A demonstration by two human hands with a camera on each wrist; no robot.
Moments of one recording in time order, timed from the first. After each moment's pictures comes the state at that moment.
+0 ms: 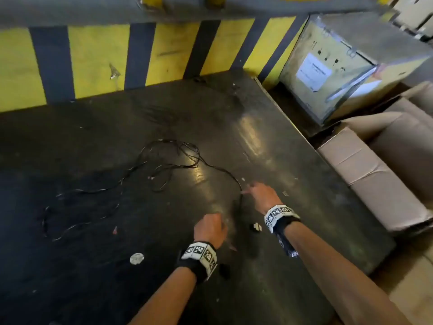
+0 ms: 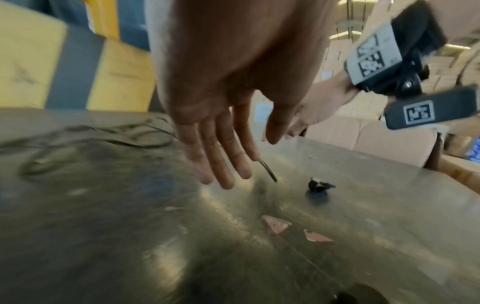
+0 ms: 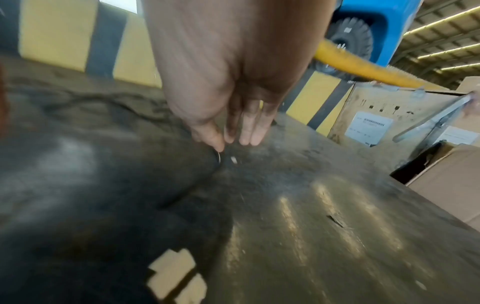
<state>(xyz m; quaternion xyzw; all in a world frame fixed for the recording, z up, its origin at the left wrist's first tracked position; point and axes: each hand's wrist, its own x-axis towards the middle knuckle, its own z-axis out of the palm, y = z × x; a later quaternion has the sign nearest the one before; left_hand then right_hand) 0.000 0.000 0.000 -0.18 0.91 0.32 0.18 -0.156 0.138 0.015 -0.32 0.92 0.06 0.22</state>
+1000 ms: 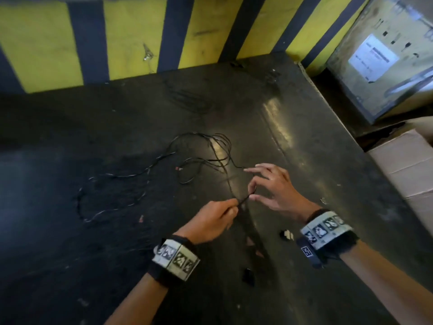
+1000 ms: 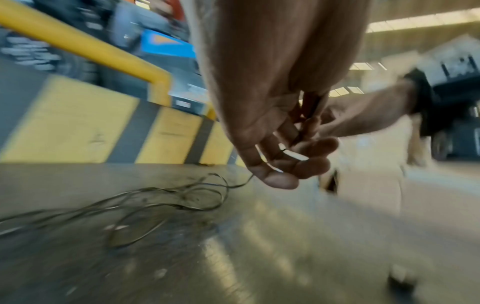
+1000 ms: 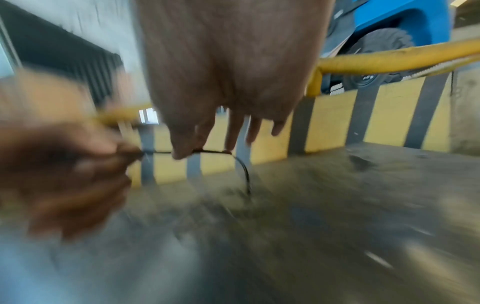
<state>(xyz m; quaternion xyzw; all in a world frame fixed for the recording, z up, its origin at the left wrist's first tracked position) 0.016 -0.094 0.043 -0.06 0.81 0.56 0.18 -0.147 0.082 0.054 -0.50 0.84 -0.14 0.17</state>
